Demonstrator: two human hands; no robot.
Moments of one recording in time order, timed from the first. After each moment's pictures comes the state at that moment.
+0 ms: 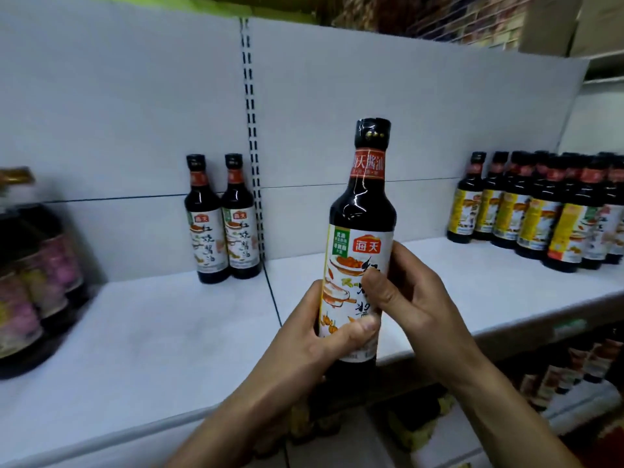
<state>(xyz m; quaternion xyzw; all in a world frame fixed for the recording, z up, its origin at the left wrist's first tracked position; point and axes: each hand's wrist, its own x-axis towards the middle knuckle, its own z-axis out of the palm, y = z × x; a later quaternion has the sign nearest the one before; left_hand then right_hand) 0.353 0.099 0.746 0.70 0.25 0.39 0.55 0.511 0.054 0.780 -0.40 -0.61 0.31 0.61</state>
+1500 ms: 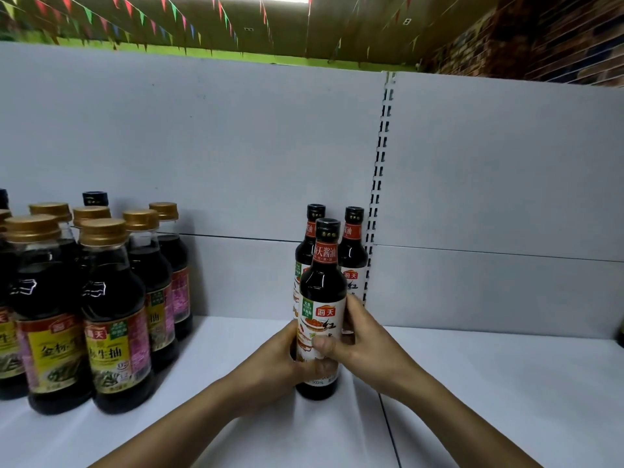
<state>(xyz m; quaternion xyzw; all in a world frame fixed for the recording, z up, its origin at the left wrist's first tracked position) 0.220 0.270 0.726 0.69 0.39 0.39 0.46 0.401 0.266 0.754 -0.43 -0.73 0.34 0.40</state>
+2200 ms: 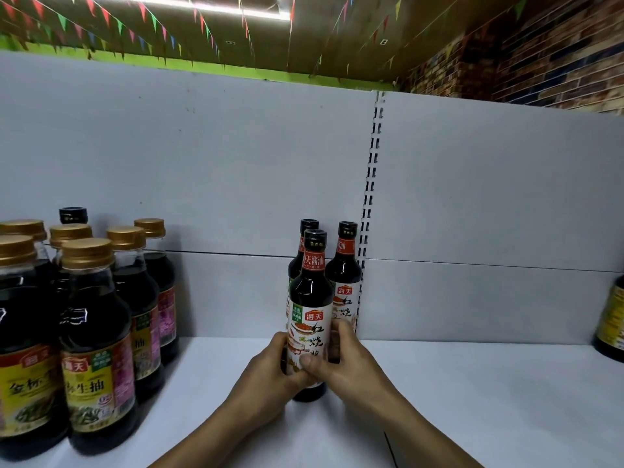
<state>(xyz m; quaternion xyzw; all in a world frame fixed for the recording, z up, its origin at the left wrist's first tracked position) 0.211 0.300 0.704 0.69 0.49 0.42 0.34 0.381 0.291 0.724 -0.52 -0.68 0.31 0.42</state>
